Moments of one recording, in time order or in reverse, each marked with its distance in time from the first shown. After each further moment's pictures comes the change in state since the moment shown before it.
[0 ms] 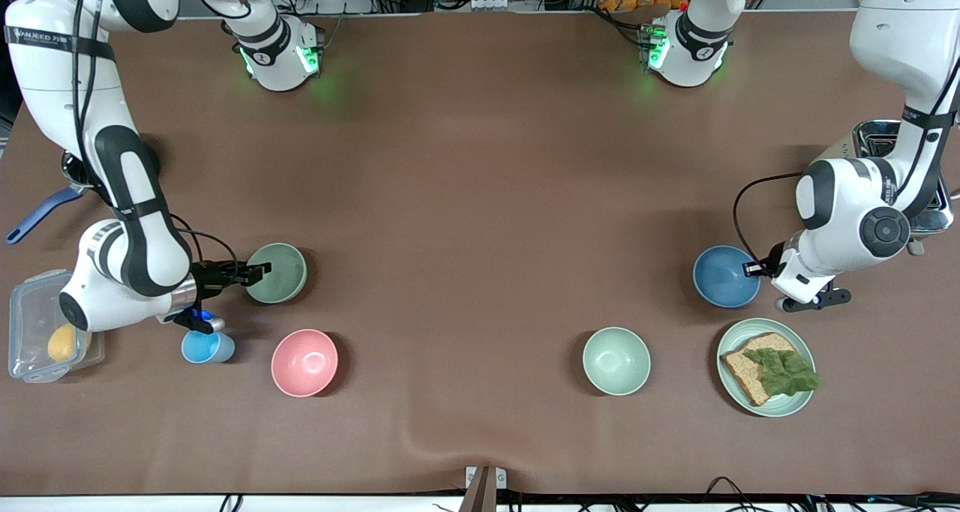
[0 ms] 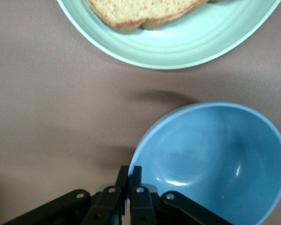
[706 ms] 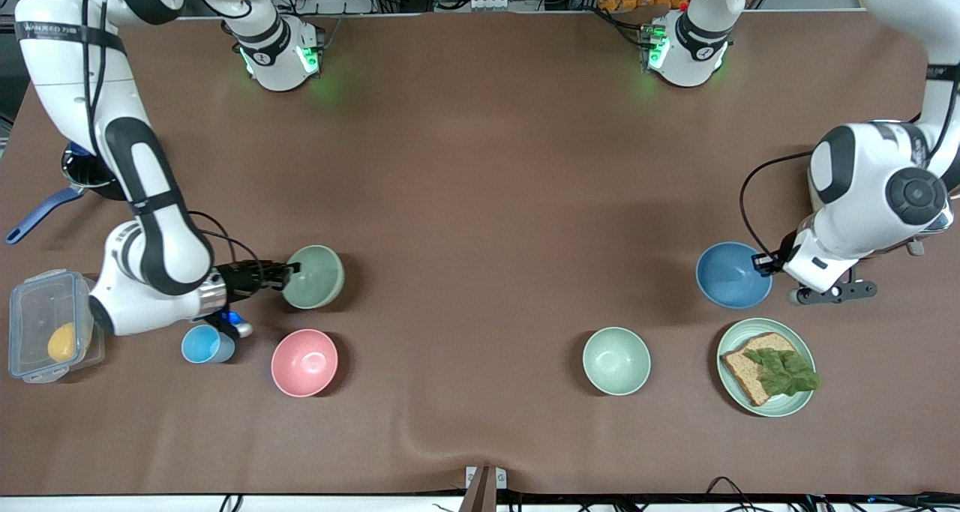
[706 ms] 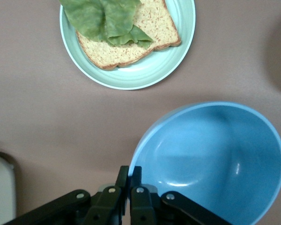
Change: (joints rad) left arm 0.000 -0.192 -0.071 0.018 0.000 -0.122 0.000; right arm 0.011 -0.019 0.173 0.036 0.080 -0.010 0.342
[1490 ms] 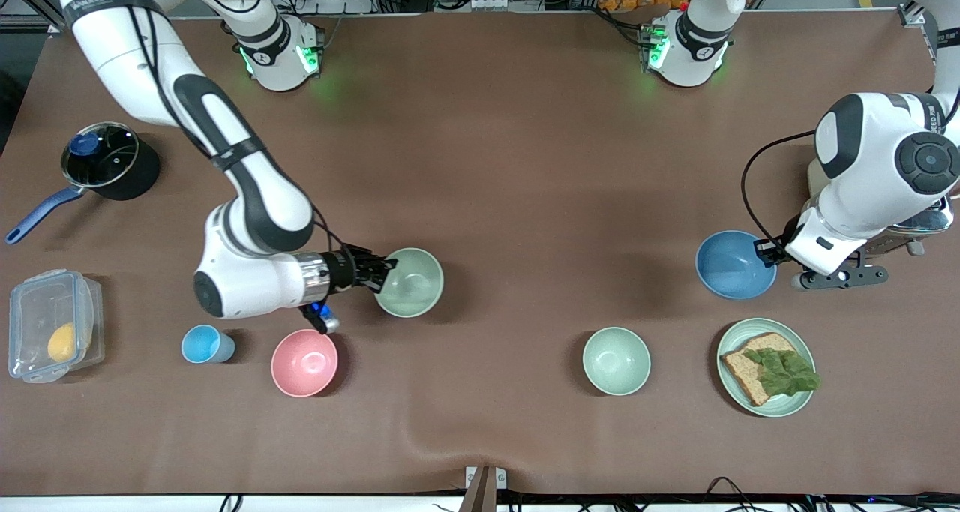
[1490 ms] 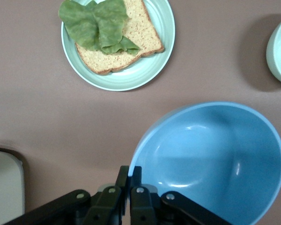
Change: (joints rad) left arm 0.009 -0.065 -0.040 -0.008 0.000 -0.036 0.000; right arm 0.104 -0.011 0.247 0.028 0.000 0.253 0.597
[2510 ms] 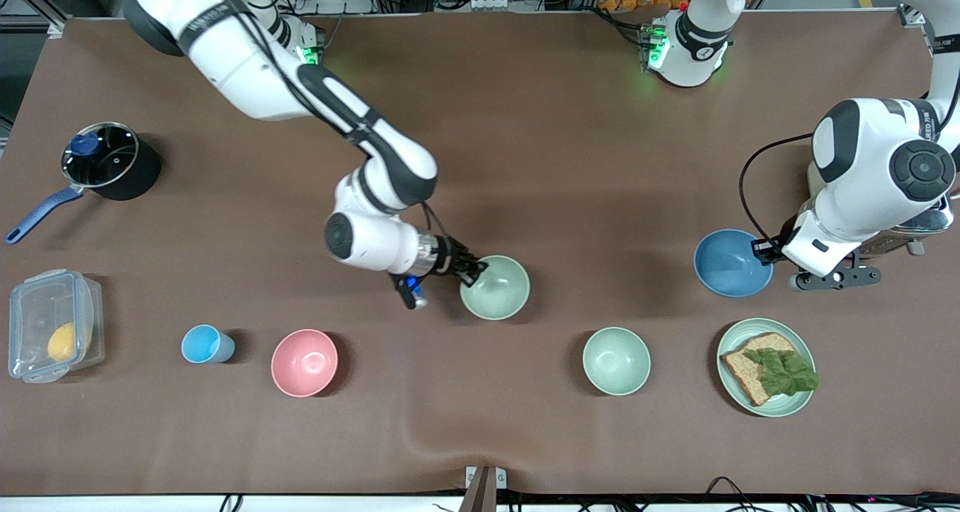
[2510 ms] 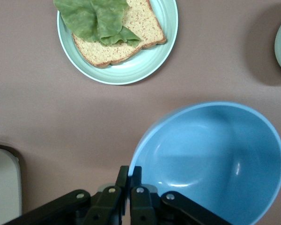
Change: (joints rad) left arm 0.002 0.013 -0.003 -0.006 0.000 0.000 0.000; right arm 0.294 0.122 0.016 -0.016 -0.003 0.539 0.283
